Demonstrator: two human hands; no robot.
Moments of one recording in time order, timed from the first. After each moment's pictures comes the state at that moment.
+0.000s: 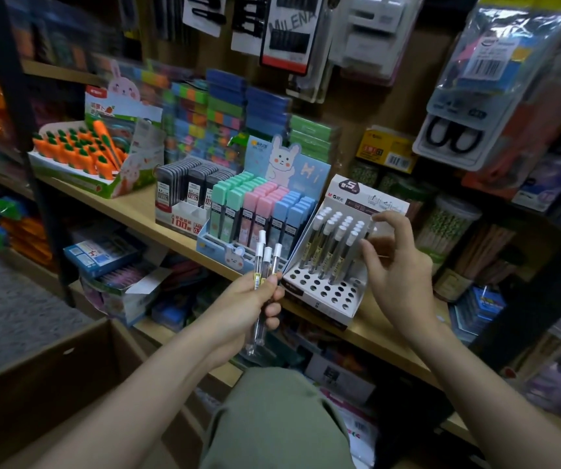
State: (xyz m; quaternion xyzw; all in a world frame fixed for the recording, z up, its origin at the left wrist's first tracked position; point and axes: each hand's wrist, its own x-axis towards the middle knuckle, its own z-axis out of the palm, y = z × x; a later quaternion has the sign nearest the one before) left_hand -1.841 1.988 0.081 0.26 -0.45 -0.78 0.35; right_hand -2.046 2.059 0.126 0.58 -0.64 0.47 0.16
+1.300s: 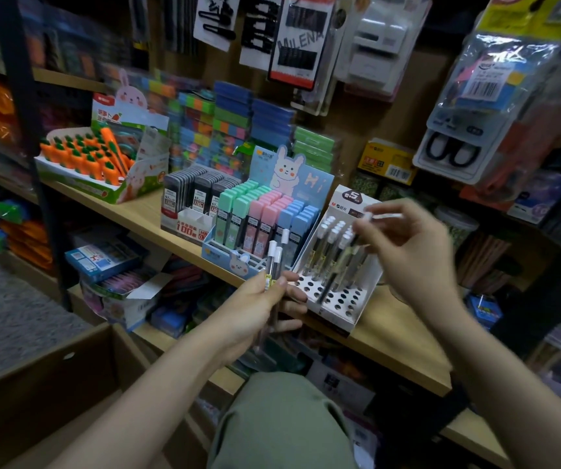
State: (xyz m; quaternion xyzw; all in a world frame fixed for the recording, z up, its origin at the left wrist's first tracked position) left_hand -1.835 1.984 0.086 0.22 -0.50 -0.78 0.32; right_hand -2.007 2.068 0.185 0.56 -0.61 0.56 0.00
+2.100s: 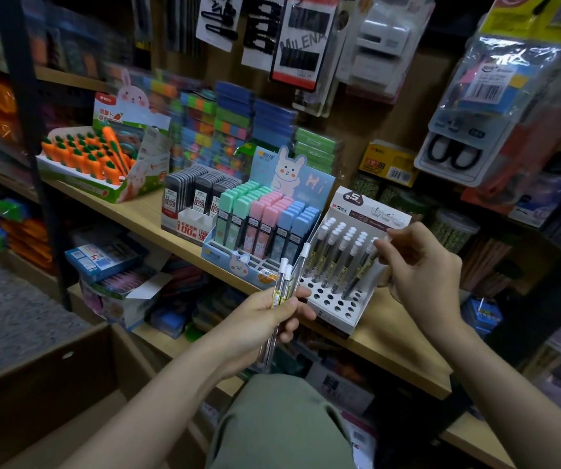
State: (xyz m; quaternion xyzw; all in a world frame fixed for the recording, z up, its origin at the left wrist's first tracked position) left_hand -1.840 1.988 0.068 0.20 -0.55 -0.76 0.28; right_hand -2.055 2.066 0.150 0.57 -0.63 0.50 0.18
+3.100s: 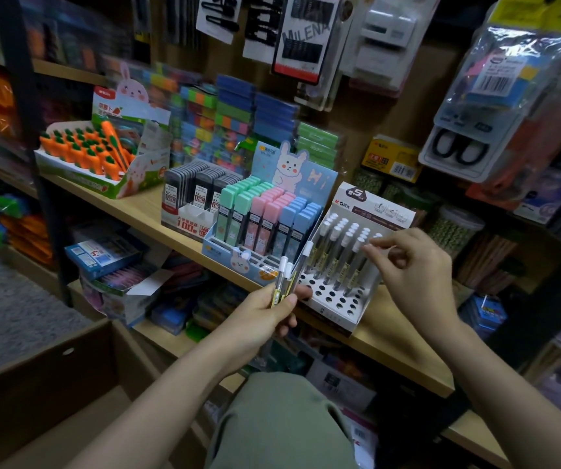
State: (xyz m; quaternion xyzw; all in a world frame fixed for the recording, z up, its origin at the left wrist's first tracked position) left_hand -1.844 1.984 0.060 0.24 -0.62 -0.68 0.31; right_hand -2.044 2.066 0.149 0.58 -0.67 0.41 0.21
